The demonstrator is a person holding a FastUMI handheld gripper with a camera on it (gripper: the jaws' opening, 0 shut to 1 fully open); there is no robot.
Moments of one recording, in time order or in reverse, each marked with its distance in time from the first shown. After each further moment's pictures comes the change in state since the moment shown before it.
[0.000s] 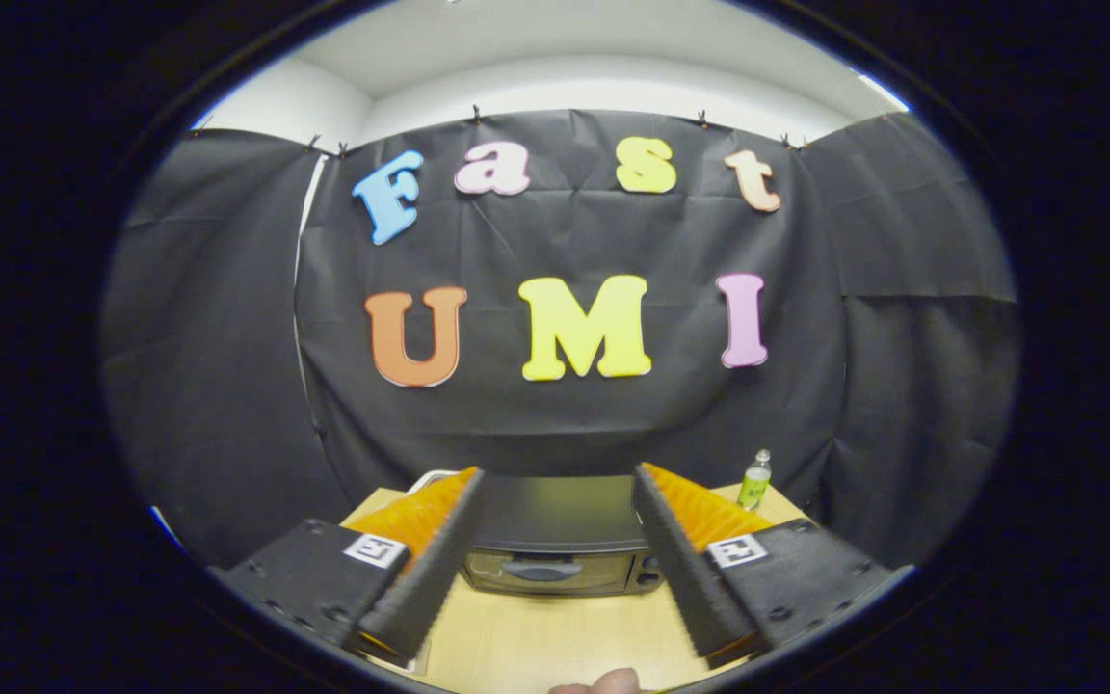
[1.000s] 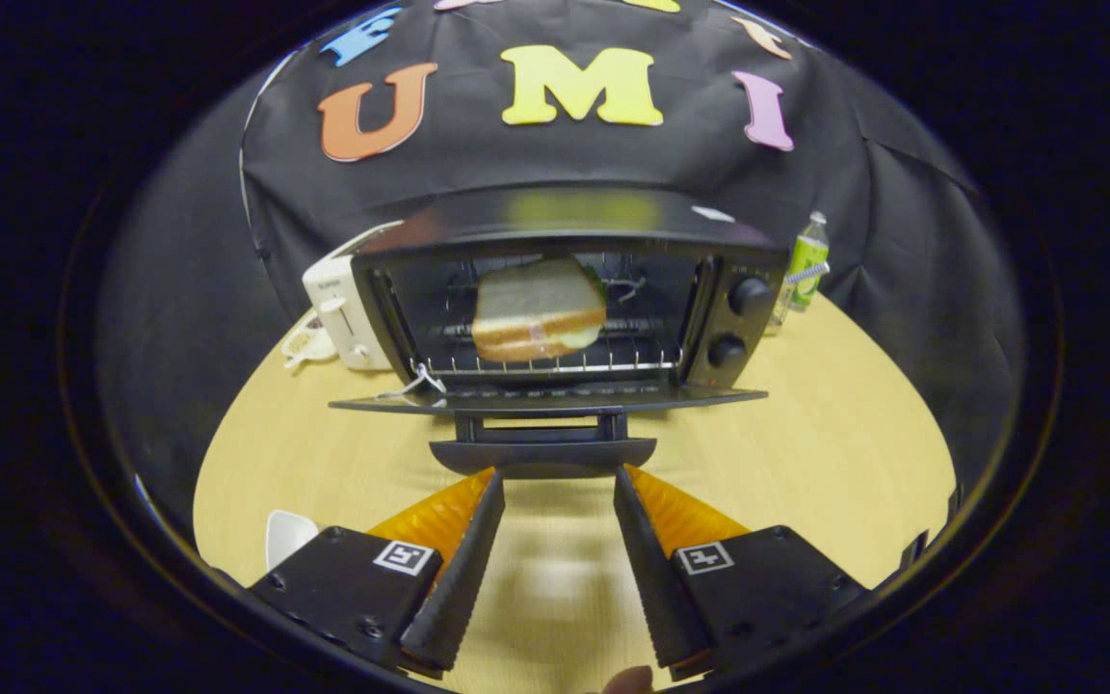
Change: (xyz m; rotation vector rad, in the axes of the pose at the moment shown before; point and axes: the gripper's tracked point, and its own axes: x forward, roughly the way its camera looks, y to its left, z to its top) arm 0.090 0.015 -0.341 -0.008 0.576 -0.057
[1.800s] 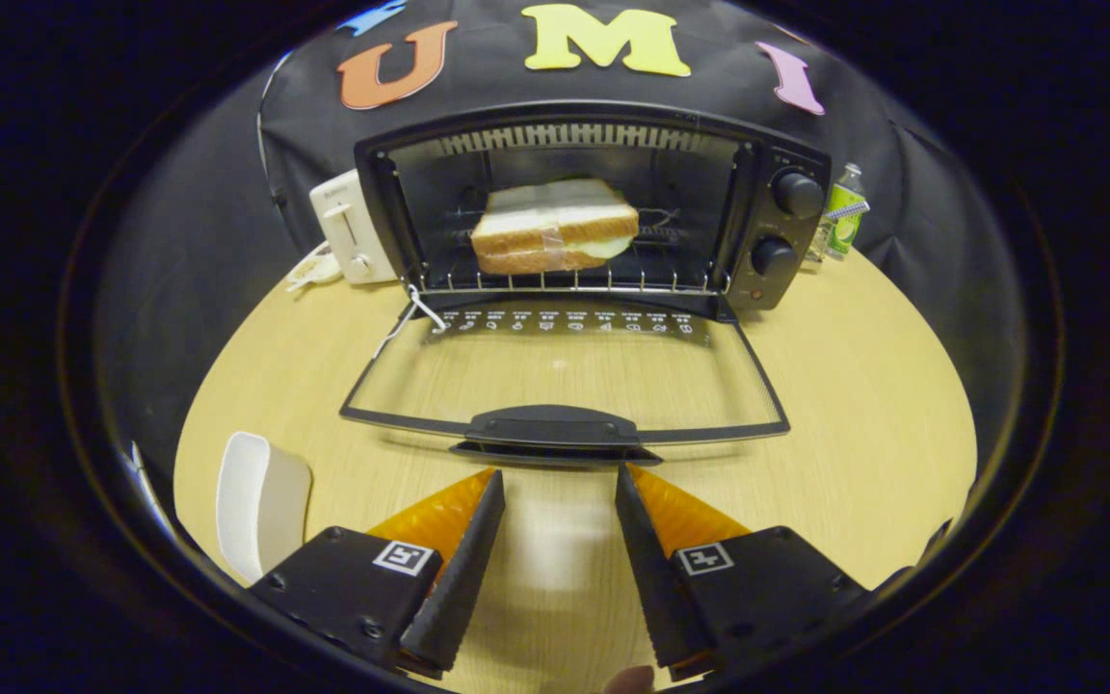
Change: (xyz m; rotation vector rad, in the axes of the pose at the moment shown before) arm 0.037 -0.005 -0.106 -0.018 0.196 0.049
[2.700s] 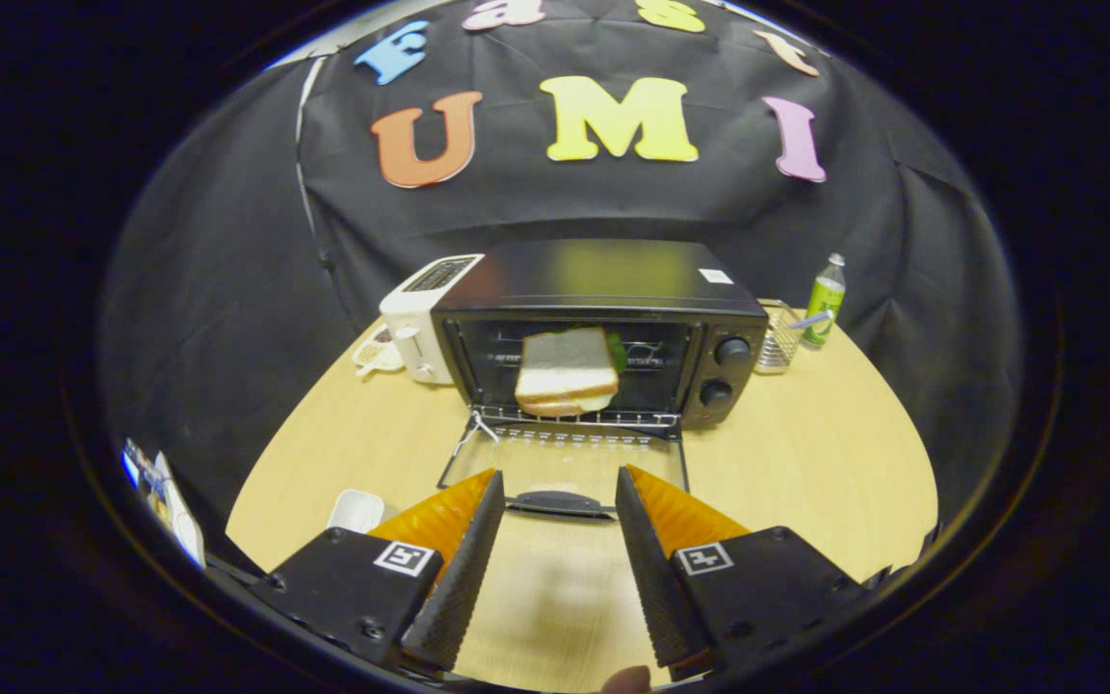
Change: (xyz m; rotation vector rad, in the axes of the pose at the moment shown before) arm -0.131 0.002 0.085 -0.074 -0.216 0.087
